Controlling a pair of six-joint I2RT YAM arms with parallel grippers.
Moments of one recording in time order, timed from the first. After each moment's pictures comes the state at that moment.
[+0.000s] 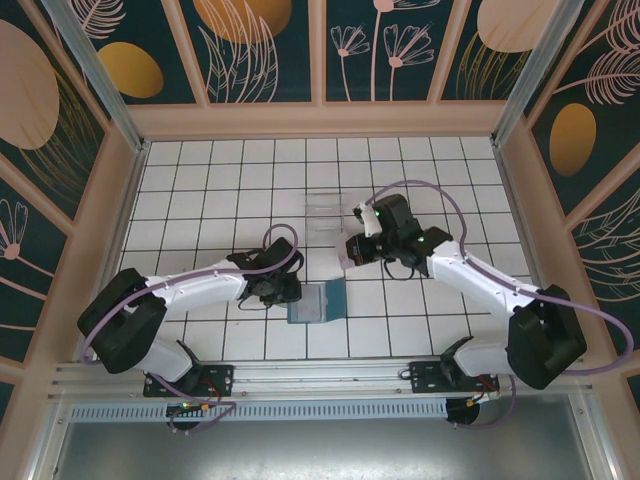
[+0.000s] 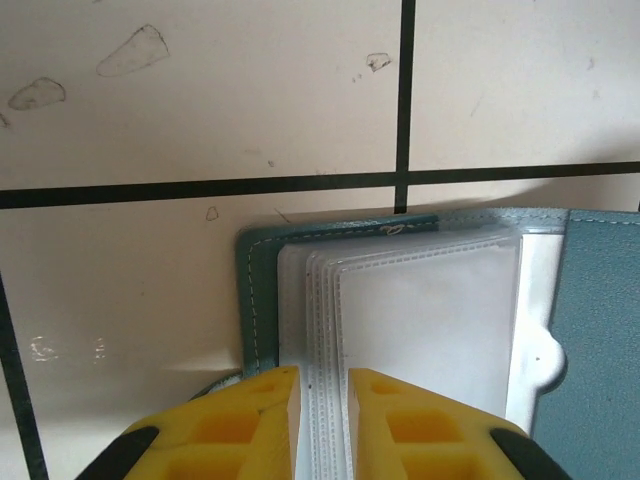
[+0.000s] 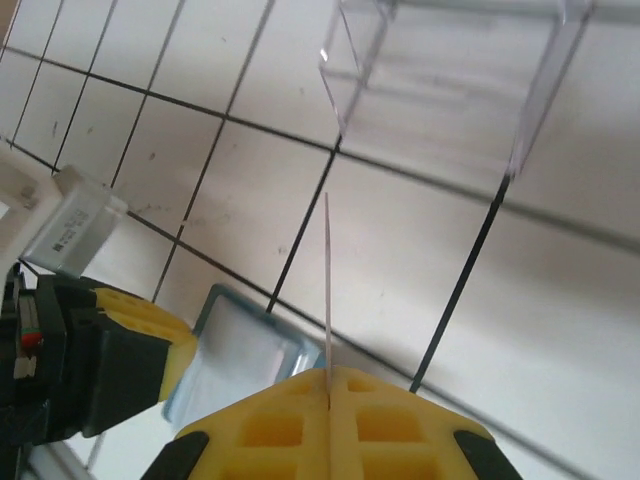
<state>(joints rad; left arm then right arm) -0.82 1.49 0.77 -0.46 0.08 -0.89 0.61 1.32 0.90 -0.40 -0.31 0.30</state>
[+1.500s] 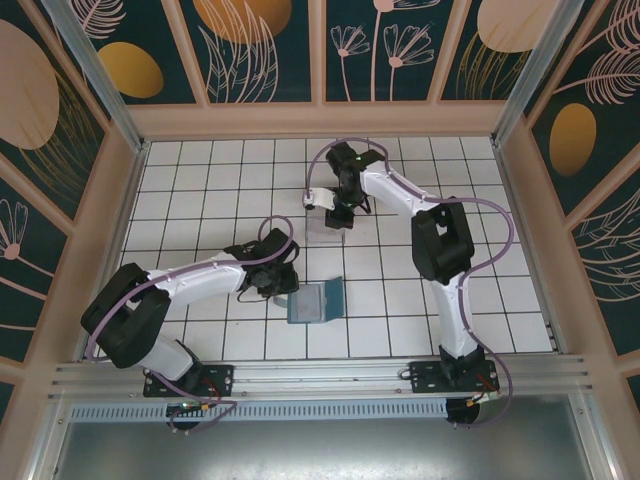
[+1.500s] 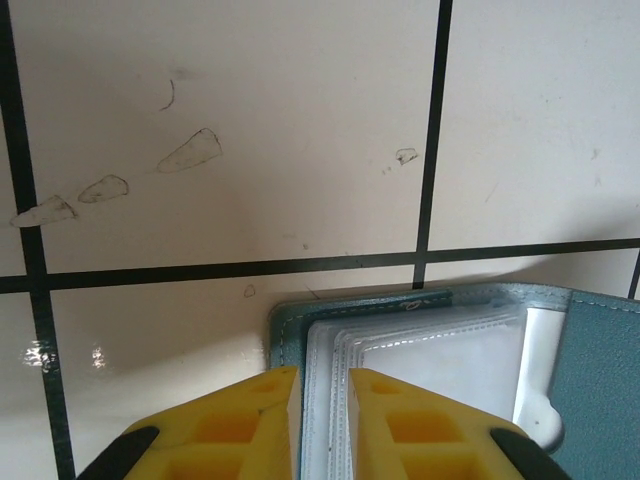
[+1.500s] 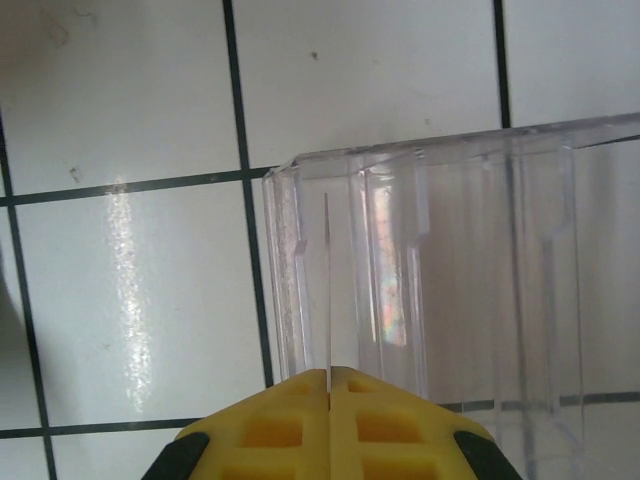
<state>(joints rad) -0.75 1.52 0.80 -0.45 0.10 -0.87 0.56 2.18 1.87 -1.06 -0.34 -0.95</state>
